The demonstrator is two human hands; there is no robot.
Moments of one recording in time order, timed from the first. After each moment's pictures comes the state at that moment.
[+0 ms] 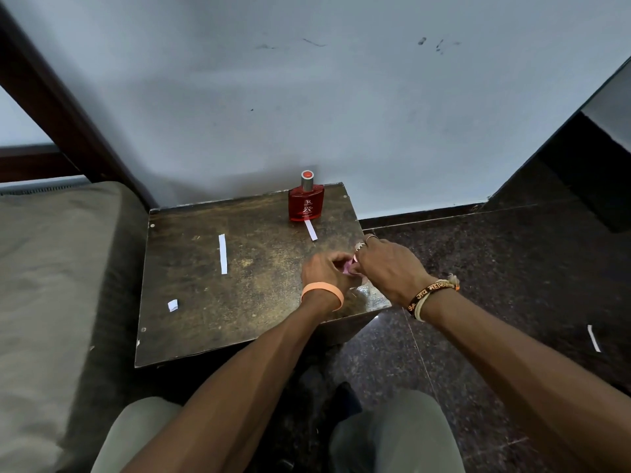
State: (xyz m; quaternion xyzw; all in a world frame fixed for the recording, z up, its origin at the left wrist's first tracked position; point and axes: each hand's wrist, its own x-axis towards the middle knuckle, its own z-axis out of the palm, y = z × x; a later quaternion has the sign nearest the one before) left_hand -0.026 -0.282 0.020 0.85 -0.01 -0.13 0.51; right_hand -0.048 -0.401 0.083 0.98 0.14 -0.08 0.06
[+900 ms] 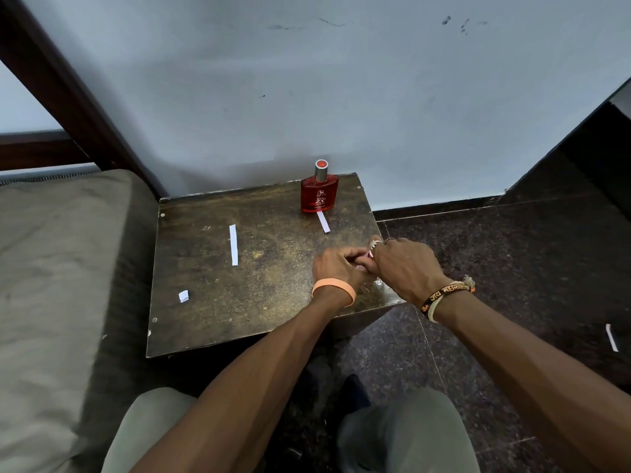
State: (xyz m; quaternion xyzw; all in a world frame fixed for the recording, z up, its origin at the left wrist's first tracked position) left_hand -0.026 -0.280 0.012 0.84 0.01 -0.11 0.52; right_hand -0.047 -0.403 0.062 0.99 0.10 -0.05 0.10
